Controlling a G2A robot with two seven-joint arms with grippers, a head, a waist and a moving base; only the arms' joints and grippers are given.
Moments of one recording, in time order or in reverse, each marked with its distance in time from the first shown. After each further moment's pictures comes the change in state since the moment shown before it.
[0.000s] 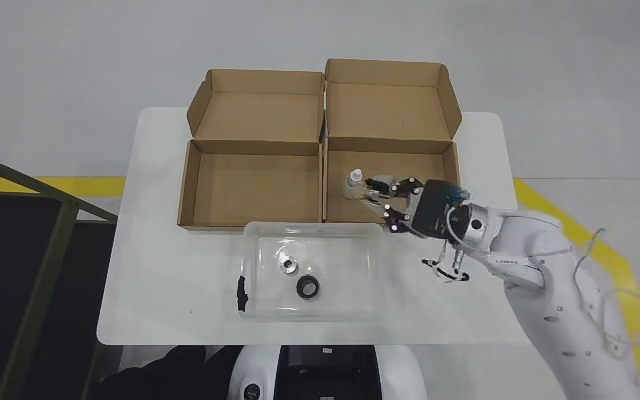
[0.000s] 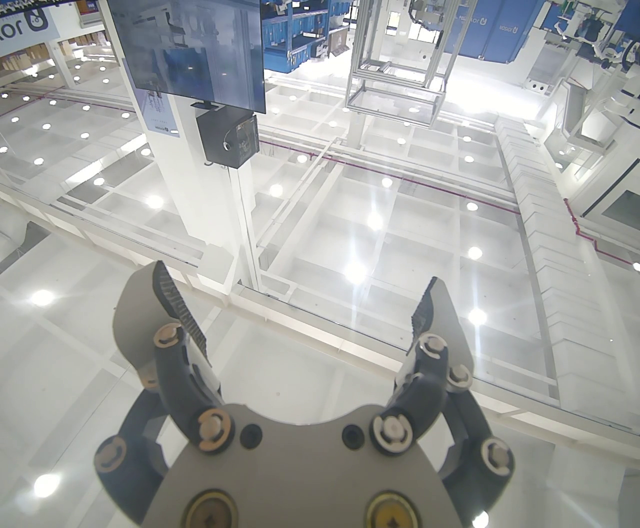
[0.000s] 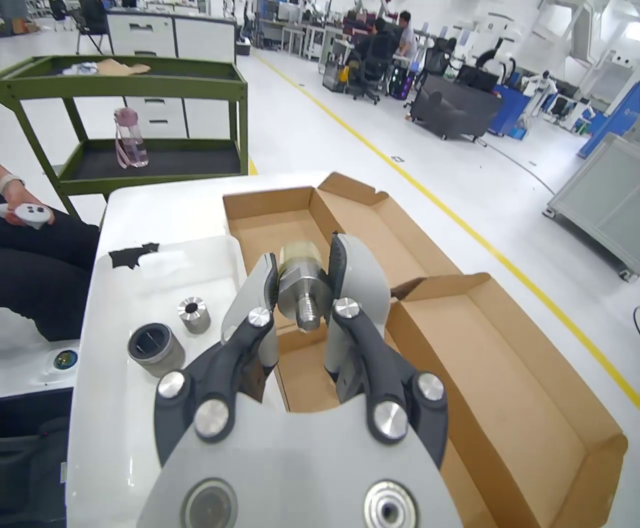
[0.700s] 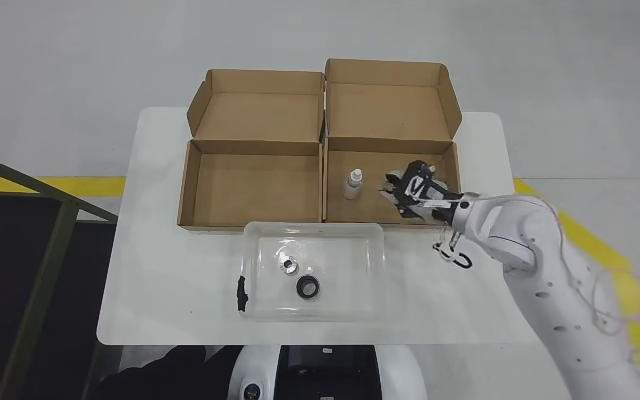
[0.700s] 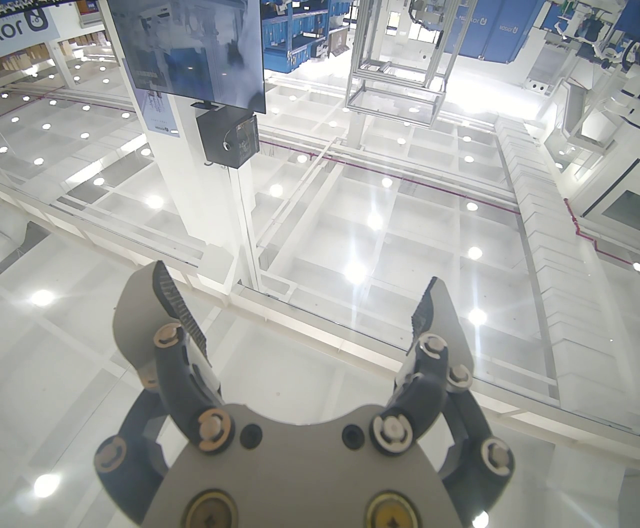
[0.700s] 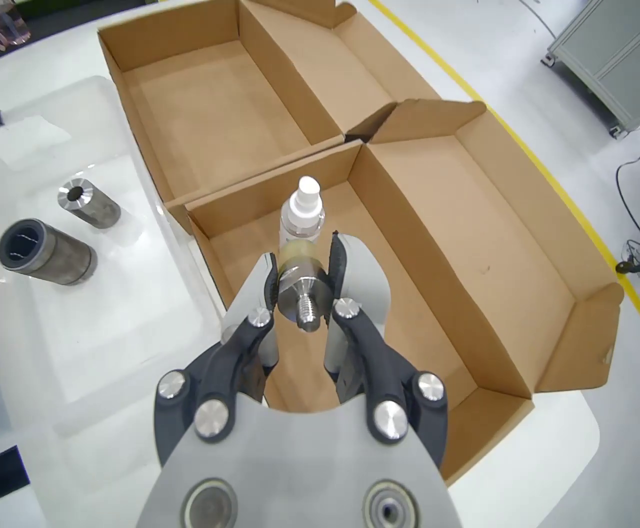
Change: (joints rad) left arm 0.000 0.000 0.000 0.000 0.000 0.000 0.000; right arm 0.108 -0.004 -0.064 0.159 -0.016 0.106 0.350
